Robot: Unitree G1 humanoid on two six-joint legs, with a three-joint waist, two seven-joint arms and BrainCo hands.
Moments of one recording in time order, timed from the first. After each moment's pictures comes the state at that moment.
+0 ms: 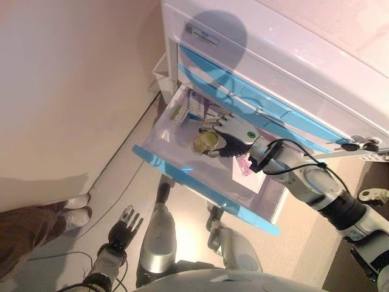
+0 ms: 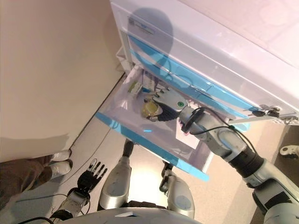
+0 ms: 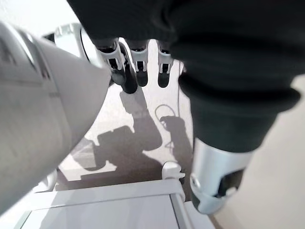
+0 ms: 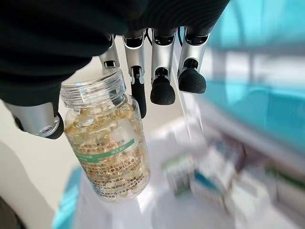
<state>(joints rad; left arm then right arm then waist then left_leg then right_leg) 0.00 0.28 0.00 1.02 -1.22 -0.03 -0.32 -0.50 -0.78 0.54 -0.26 -0.60 -0.18 0.01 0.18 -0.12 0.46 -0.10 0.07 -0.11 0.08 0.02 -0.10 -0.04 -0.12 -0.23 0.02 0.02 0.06</state>
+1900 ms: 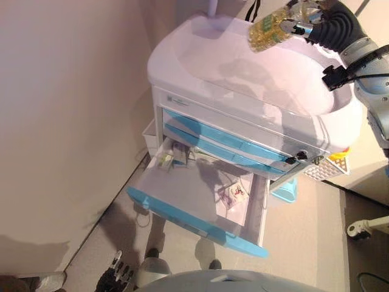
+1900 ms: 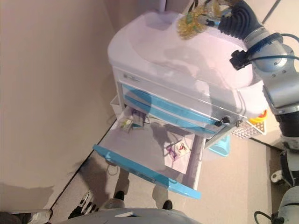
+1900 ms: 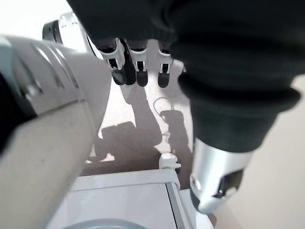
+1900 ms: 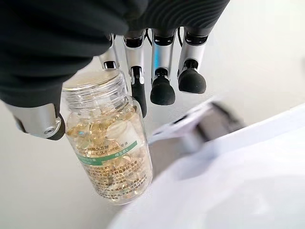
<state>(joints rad) 0.18 0.26 0.13 1.15 -1.10 0.05 -0.28 -0.92 -1.06 0.31 0.12 0.20 0.16 0.07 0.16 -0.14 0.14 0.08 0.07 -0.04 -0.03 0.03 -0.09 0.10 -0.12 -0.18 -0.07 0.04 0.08</state>
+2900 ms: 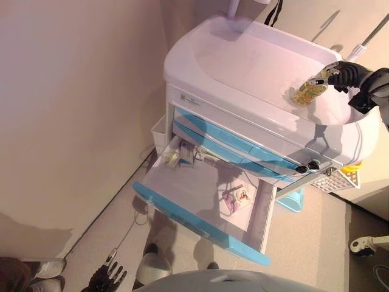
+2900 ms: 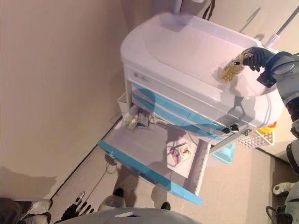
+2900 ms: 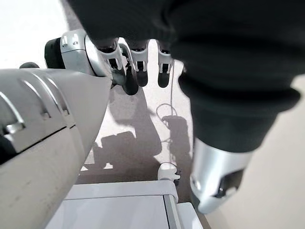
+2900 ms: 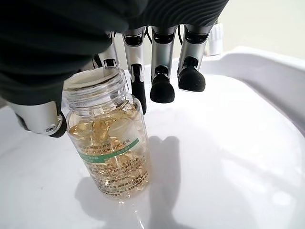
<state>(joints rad) 0.17 0.34 0.13 1.09 -1.08 0.14 -0.24 -1.08 -1.09 0.62 0.76 0.00 0.13 0.40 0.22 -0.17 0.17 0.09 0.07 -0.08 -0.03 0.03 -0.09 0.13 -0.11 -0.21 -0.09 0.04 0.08</state>
